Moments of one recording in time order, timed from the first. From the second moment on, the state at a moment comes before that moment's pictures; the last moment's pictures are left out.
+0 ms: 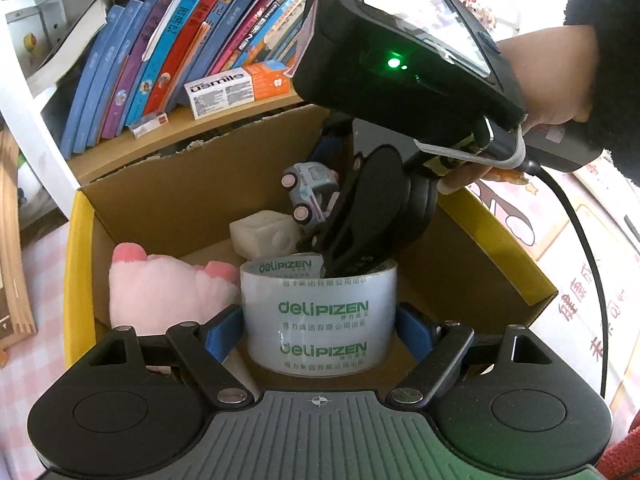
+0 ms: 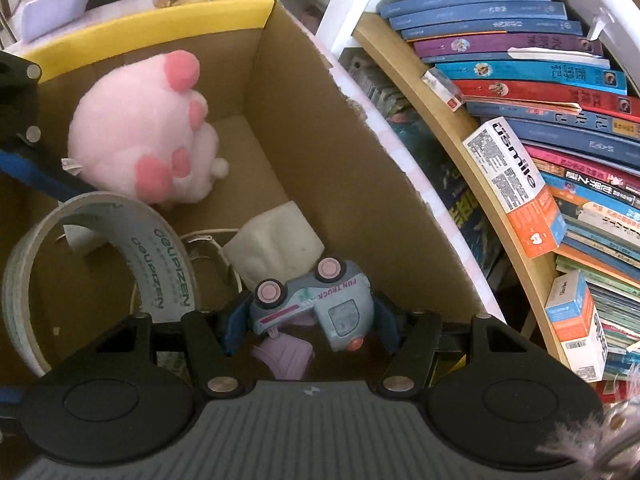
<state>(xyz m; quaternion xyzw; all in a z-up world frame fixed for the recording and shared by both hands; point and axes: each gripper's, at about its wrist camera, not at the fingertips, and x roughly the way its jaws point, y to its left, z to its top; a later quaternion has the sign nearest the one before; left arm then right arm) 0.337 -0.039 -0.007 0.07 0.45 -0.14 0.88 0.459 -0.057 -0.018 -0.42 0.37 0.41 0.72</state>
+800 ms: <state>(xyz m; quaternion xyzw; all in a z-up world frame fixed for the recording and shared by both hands) 0.303 -0.036 0.028 0.06 0.36 -0.13 0.92 0.440 -0.093 0.030 -0.32 0.34 0.39 0.79</state>
